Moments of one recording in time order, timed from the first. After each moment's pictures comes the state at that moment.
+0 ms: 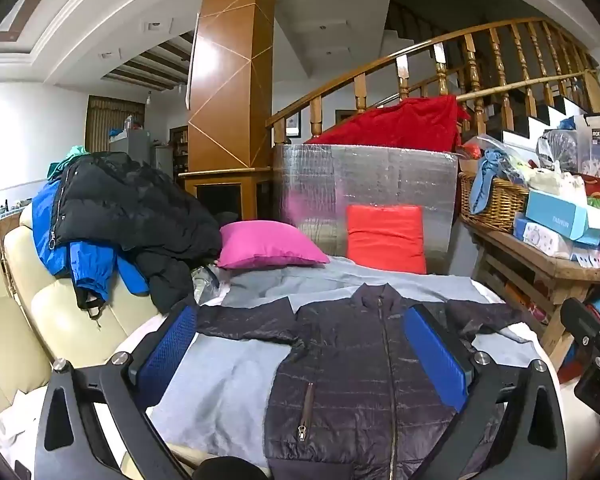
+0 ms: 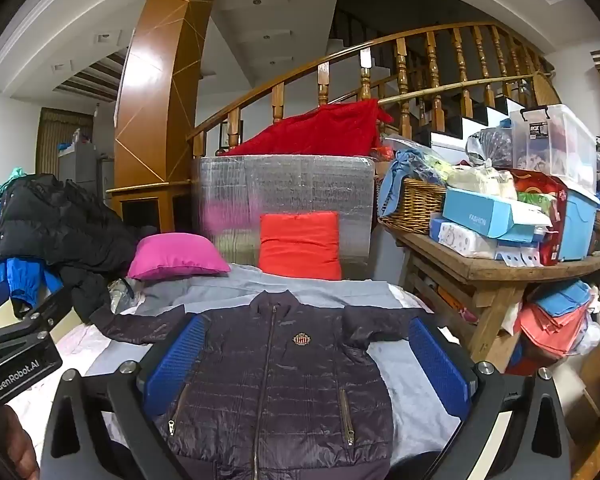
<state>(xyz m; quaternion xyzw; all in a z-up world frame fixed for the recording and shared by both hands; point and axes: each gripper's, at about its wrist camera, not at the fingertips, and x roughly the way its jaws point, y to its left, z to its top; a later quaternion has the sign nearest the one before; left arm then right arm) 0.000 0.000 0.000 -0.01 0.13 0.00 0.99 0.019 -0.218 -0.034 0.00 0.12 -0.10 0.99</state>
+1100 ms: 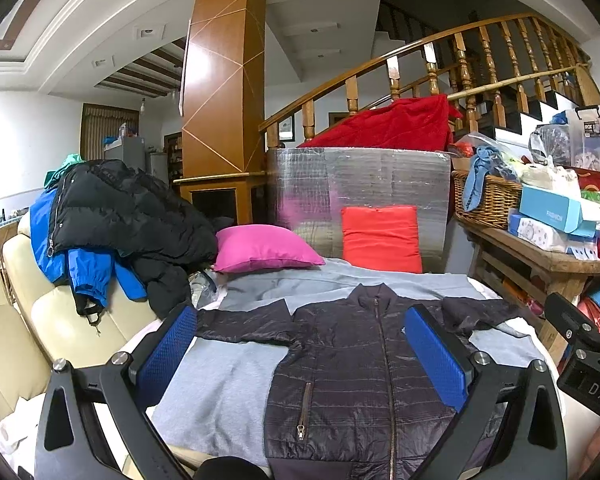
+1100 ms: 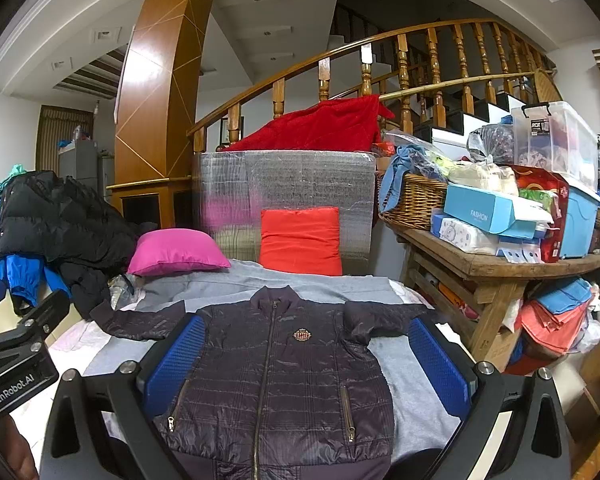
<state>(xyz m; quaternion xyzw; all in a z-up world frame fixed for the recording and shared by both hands) -0.009 -0.008 -0.001 0.01 0.13 -0.01 0.99 0.019 -0.217 -0.044 0.00 0.12 -0.10 0.99</state>
